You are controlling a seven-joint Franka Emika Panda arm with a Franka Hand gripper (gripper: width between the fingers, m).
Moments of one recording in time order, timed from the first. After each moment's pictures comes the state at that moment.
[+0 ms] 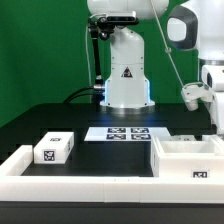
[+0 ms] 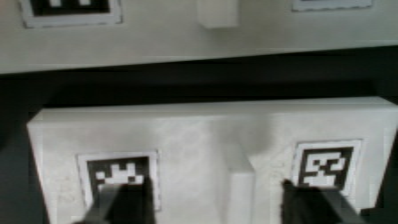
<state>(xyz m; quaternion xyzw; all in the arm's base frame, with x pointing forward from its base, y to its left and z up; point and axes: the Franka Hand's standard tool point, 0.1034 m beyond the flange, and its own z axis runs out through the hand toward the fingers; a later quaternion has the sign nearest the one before) 0.436 0.187 0.026 -0.72 -0.69 0.02 0.06</state>
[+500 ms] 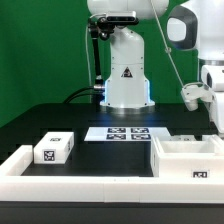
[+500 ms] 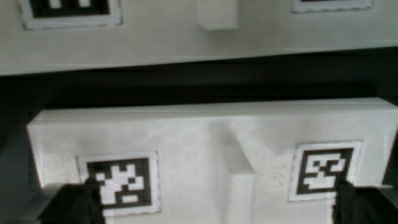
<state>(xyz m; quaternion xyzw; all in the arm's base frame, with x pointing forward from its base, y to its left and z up) 0.436 0.187 0.025 -0.72 -0.69 0.02 0.06</state>
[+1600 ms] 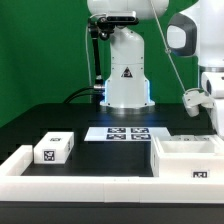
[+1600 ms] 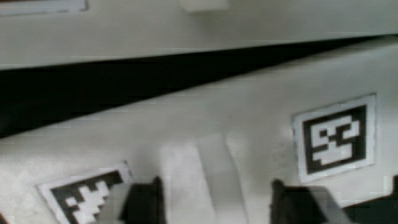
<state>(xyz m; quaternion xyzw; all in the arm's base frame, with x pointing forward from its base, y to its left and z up) 0.432 0.192 0.013 -0.73 -0.68 0.01 0.07</state>
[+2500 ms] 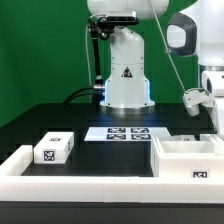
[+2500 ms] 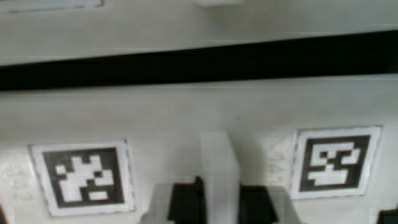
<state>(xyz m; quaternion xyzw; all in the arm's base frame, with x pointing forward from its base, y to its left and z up) 0.435 0.193 0.015 -0.73 -0.68 0.00 0.06</state>
